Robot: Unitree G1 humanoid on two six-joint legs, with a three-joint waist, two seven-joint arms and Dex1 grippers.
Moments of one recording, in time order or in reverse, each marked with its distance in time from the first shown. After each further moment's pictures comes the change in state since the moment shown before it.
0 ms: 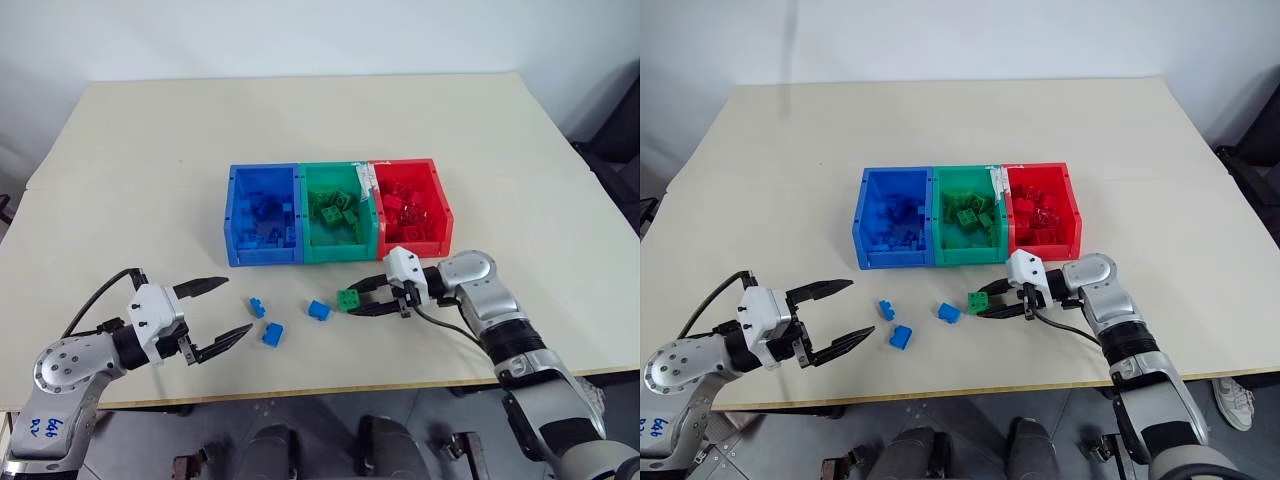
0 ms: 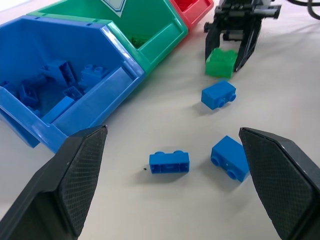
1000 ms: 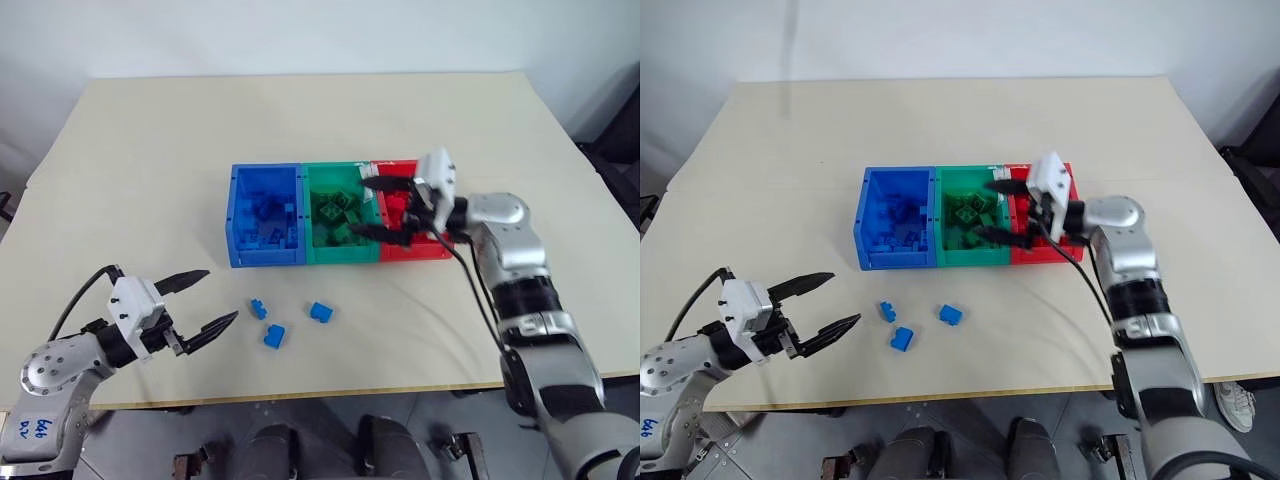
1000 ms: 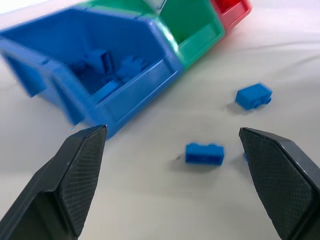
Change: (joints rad) left arm 0.004 0.006 0.084 0.081 -0.028 0.024 0.005; right arm -0.160 -0.014 -0.136 -0.001 0.107 0.014 -0.079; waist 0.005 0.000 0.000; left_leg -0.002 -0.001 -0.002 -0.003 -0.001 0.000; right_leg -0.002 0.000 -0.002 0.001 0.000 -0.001
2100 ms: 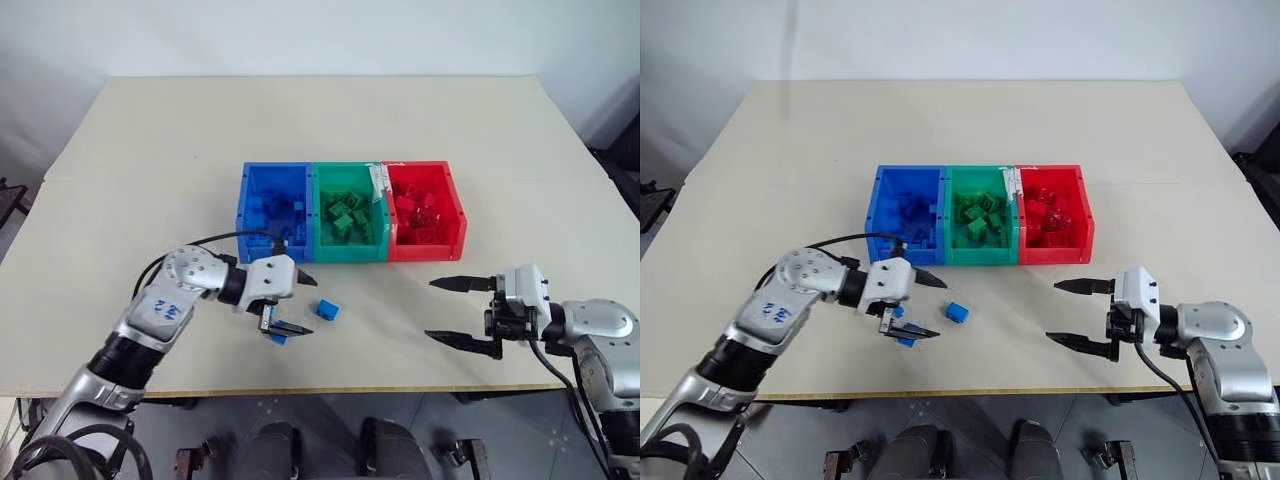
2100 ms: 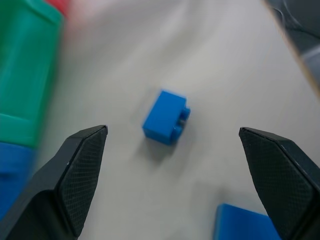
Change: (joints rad) left arm -0.726 -0.025 -0.713 0.277 0.359 0.083 -0.288; right arm 0.702 -0.281 -0.194 -0.504 0.144 0.095 -0.025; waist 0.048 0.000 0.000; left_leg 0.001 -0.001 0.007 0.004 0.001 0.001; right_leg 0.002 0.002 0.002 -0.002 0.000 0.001
